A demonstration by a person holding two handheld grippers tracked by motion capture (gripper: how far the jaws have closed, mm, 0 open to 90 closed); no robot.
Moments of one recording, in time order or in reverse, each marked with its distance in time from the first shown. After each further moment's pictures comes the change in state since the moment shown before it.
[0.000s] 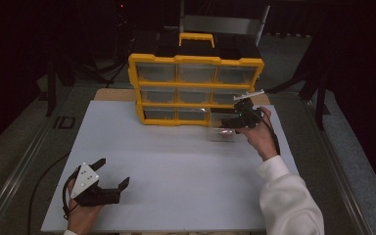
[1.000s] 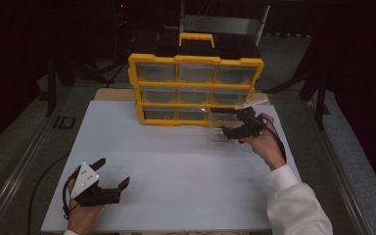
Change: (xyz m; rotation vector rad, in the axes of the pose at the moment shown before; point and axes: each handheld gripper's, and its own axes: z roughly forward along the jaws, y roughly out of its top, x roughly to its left) left arm 0.000 0.000 0.000 -0.001 0.001 -0.001; right arm 0.009 -0.021 -0.018 0.006 0.067 -0.079
